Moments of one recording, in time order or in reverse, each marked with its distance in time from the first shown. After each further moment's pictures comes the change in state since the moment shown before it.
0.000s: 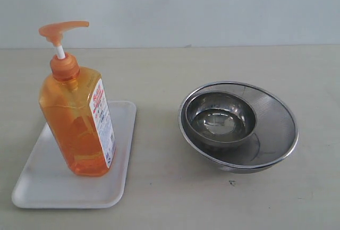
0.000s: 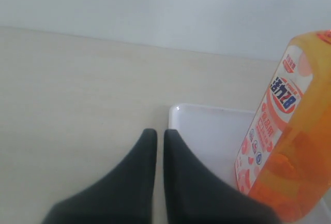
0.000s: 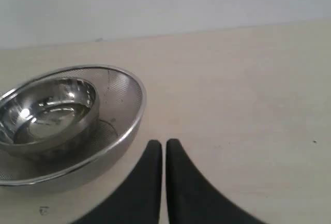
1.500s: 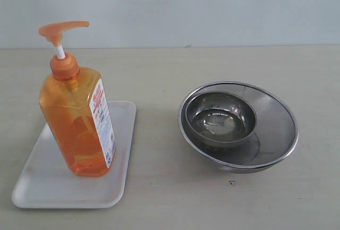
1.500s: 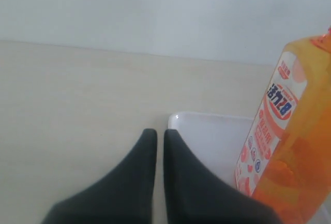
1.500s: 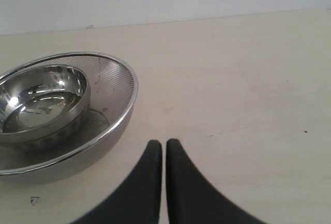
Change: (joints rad) left arm 0.000 0.000 0.000 -0.014 -0.030 0.041; right arm 0.000 0.000 0.003 -0.043 0.022 0.028
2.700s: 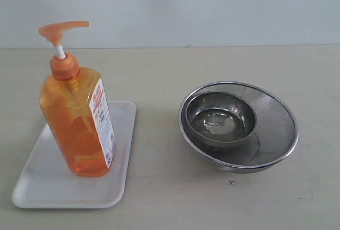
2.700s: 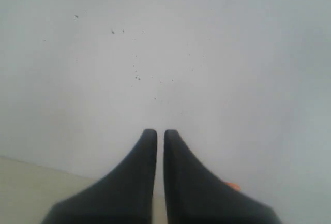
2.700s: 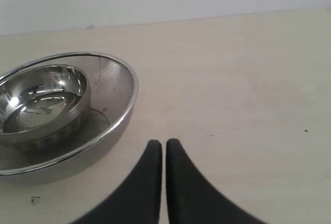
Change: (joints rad) left arm 0.000 0.023 -0.415 -0.323 0.030 0.019; right arm 0.000 0.000 0.000 0.000 0.000 0.004
